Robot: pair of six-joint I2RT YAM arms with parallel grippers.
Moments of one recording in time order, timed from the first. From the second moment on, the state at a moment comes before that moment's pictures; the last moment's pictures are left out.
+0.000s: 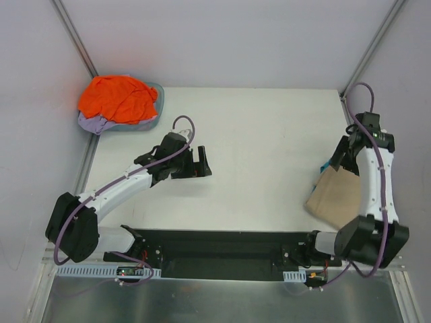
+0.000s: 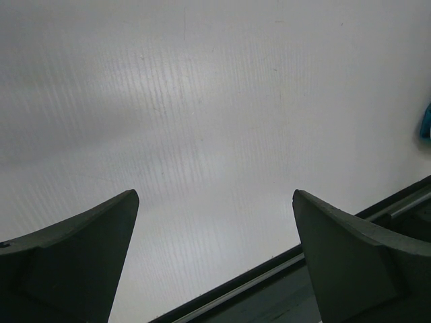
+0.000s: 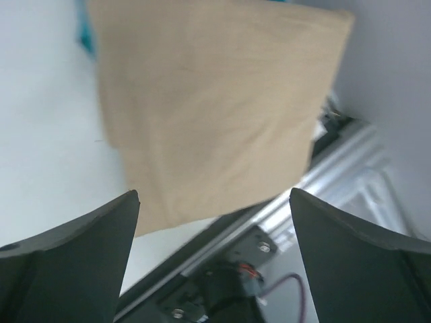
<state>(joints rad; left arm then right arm) -0.58 1.30 0.85 -0.38 0.15 -0.61 -0.24 1.35 1.30 -1.21 0.44 0.25</state>
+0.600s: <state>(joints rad) -0.54 1.10 0.88 -0.62 -0.11 -0.66 -0.01 0.92 0.89 -0.74 -0.18 0.33</state>
